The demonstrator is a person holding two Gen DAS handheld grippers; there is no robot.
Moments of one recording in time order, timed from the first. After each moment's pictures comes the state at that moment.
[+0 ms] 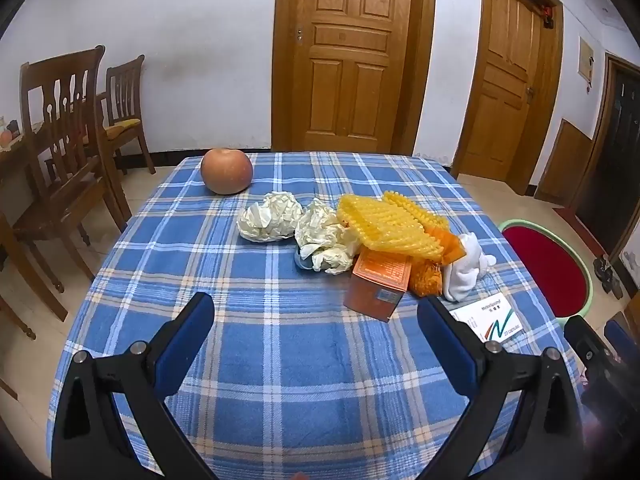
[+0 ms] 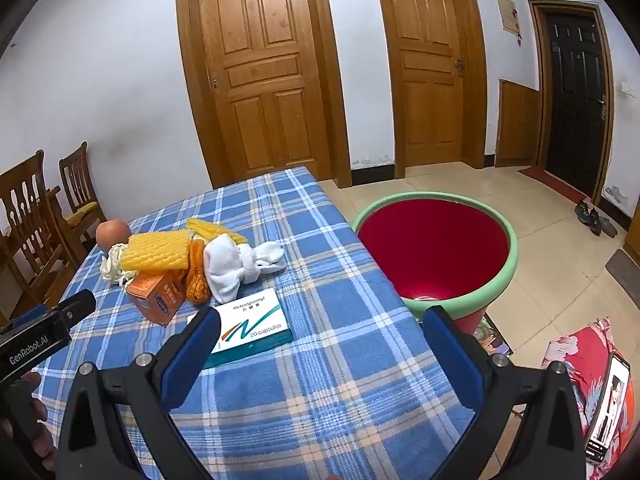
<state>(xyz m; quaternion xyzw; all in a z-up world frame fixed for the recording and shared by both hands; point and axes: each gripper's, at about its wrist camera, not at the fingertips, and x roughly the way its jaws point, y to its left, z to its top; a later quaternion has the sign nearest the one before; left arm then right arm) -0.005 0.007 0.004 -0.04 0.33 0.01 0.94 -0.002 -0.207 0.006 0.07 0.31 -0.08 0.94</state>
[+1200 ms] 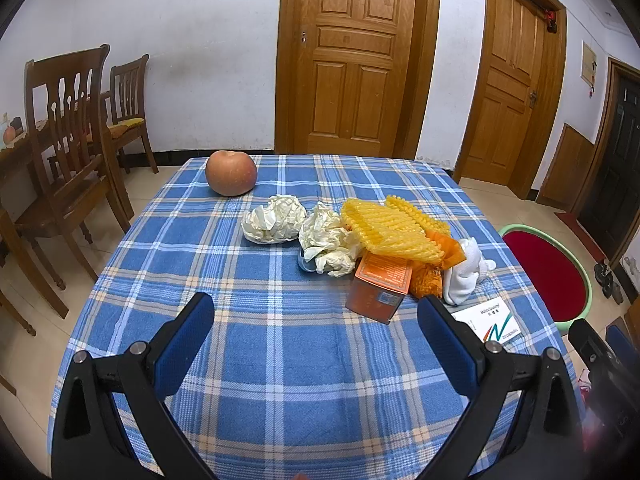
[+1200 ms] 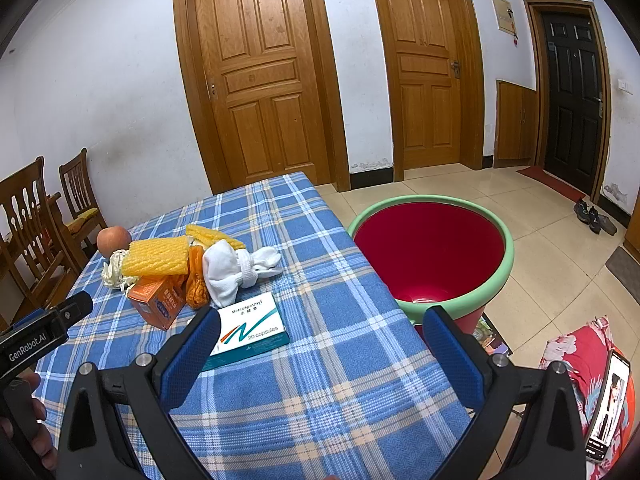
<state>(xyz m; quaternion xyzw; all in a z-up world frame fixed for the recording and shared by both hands) -0.007 0.010 0.007 -0.04 0.32 0.01 0.95 -0.005 -0.210 0.010 0.08 0.30 -0.09 0.95</state>
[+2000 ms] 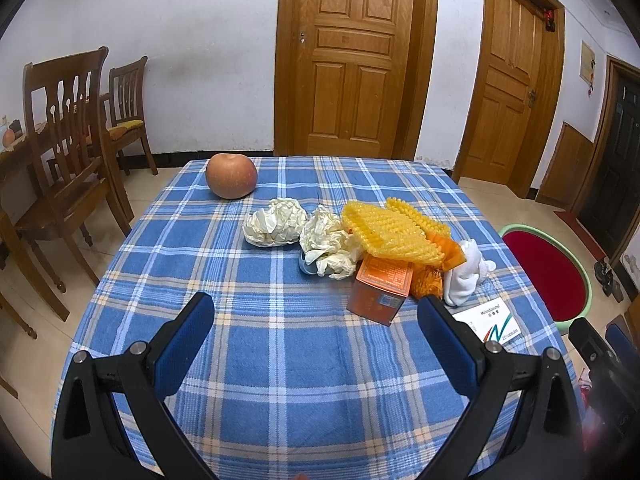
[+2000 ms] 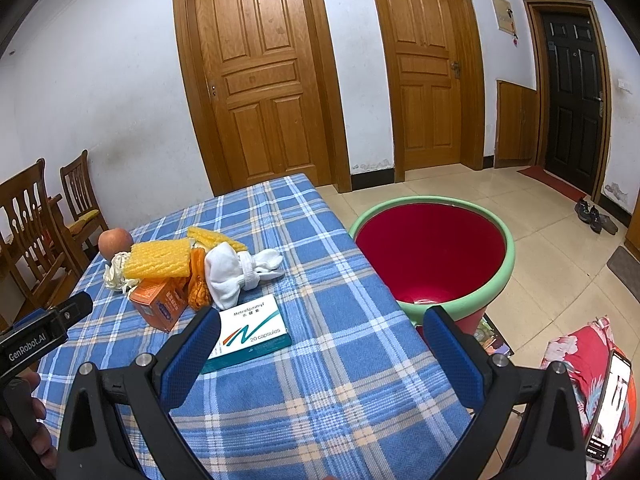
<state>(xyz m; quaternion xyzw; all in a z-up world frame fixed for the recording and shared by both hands) -0.006 0.010 0.012 -0.04 0.32 0.01 0.95 -0.006 -0.210 0.012 0.08 0.31 -0.09 0.95</state>
